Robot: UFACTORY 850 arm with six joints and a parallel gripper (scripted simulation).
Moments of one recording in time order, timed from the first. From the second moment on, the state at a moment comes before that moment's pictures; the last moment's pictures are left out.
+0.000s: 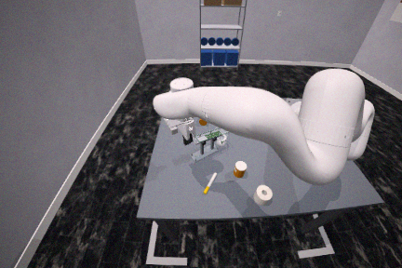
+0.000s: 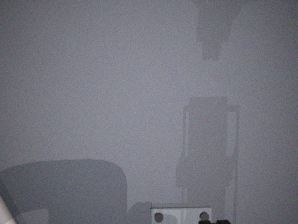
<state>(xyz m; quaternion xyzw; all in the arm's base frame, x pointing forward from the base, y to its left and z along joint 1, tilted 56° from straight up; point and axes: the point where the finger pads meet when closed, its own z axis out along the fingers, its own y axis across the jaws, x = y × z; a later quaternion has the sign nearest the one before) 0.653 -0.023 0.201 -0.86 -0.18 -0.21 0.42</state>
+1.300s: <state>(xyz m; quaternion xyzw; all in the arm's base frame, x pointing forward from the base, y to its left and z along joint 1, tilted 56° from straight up) 0.652 -0.023 0.200 -0.86 -0.18 -0.21 0.42</state>
